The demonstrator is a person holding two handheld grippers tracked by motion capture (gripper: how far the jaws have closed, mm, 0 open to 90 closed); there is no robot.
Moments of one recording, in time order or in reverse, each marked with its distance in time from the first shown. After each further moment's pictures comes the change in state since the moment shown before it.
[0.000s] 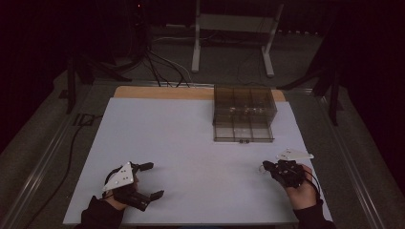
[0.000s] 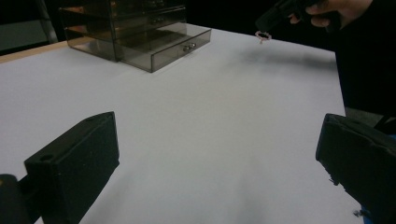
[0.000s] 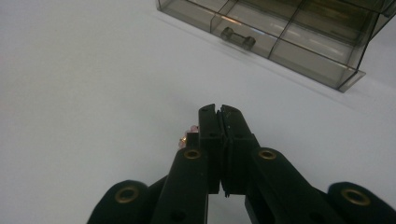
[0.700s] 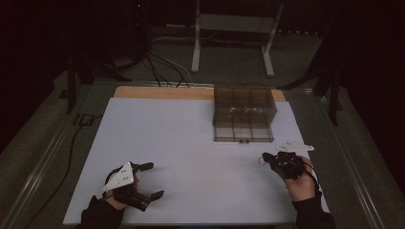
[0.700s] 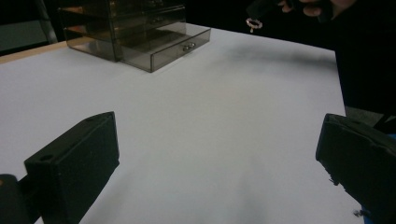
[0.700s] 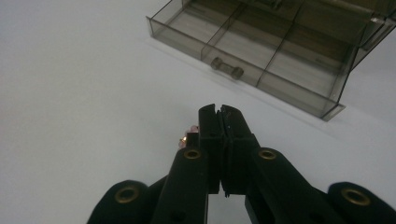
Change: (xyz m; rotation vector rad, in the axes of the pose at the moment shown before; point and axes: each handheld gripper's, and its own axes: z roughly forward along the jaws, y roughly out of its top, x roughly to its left) left arm 0.000 0.000 0.001 0.011 0.000 0.007; right arm -0.006 0.021 0.000 -0.032 -0.015 -0.008
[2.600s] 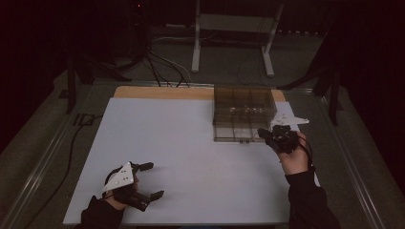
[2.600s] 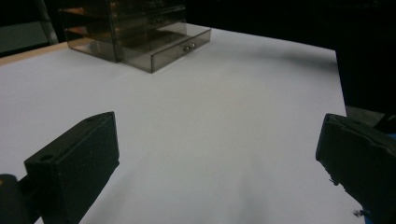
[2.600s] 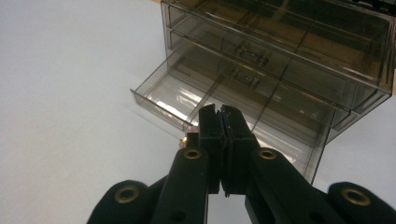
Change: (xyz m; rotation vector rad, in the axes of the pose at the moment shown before) left arm 0.000 0.000 0.000 -0.002 0.001 0.005; right arm -0.016 0.067 0.015 -0.064 -0.016 -0.007
